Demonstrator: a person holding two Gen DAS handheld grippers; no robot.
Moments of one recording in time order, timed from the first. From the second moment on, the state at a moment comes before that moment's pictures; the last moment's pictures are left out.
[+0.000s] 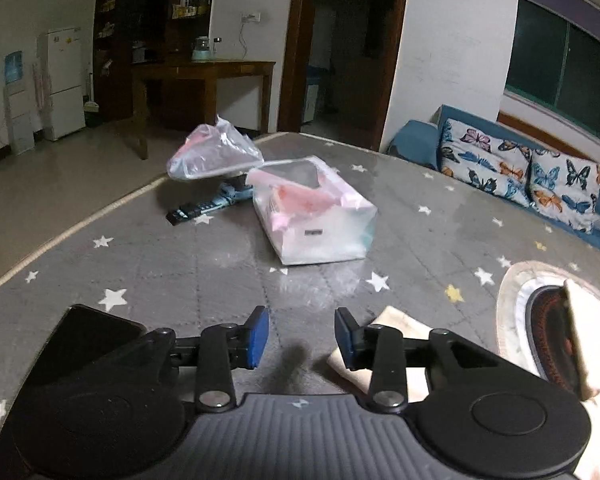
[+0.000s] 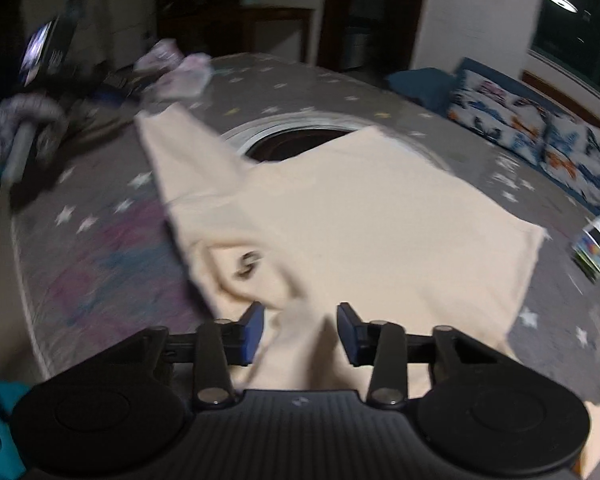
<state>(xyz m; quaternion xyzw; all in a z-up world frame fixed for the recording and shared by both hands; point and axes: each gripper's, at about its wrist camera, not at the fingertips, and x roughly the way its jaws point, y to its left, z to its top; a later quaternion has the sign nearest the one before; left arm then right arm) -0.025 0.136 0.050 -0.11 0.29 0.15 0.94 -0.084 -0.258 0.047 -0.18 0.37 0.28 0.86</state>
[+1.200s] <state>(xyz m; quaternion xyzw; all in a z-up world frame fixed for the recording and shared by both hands) -0.101 -0.069 0.046 0.08 0.29 -0.36 0.89 -0.113 -0.272 0.052 -0.15 0.38 0.30 0.86</state>
